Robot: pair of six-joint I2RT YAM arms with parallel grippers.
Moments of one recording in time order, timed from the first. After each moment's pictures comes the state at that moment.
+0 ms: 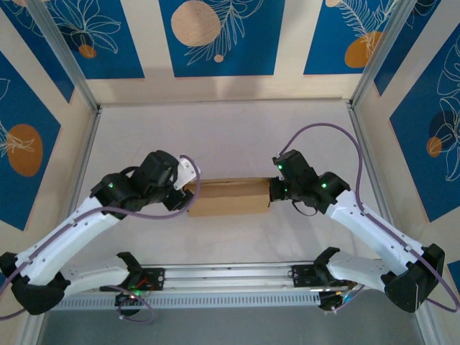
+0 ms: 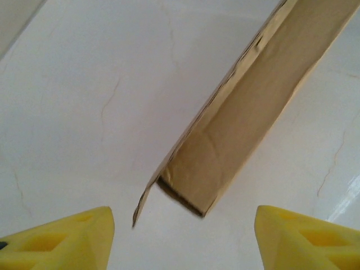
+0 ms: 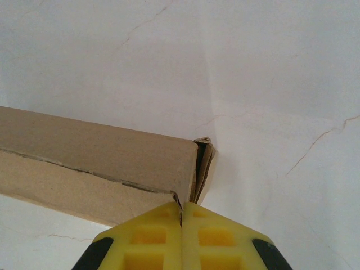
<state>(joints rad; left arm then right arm) -0.80 1.04 1.21 -1.05 -0.17 0.18 0.66 1.06 0.99 -0.89 0.10 0.45</state>
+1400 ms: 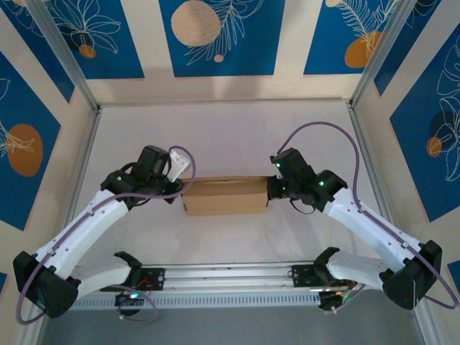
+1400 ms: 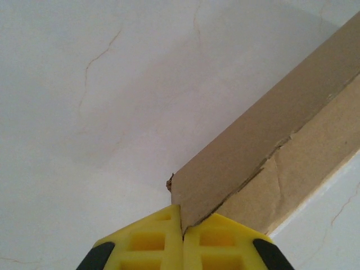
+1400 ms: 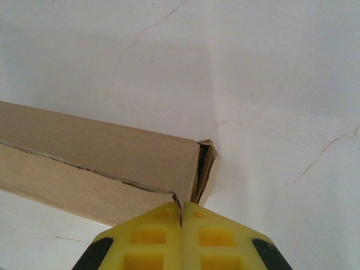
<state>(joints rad) -0.54 1.09 1.02 -0.86 0.05 0.13 0.66 1.08 1.00 -0.87 0.08 0.45</state>
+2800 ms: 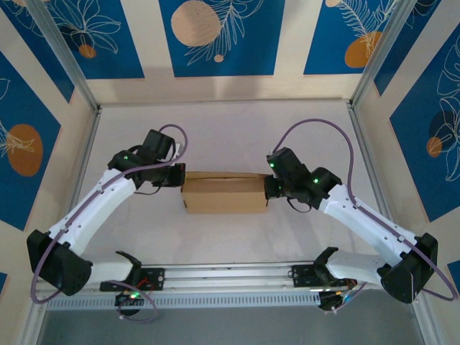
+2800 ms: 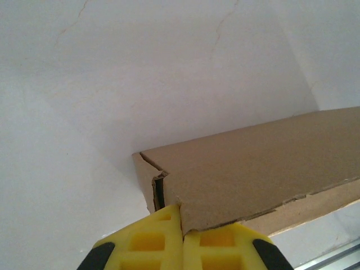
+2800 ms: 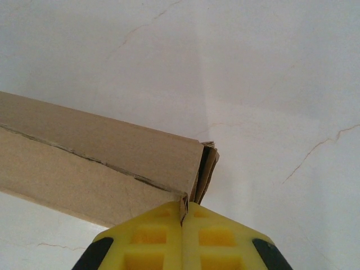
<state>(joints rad) -0.50 1.26 1.19 -0.97 0.13 -0.39 0.71 1.13 1.04 -0.89 0.16 0.45</state>
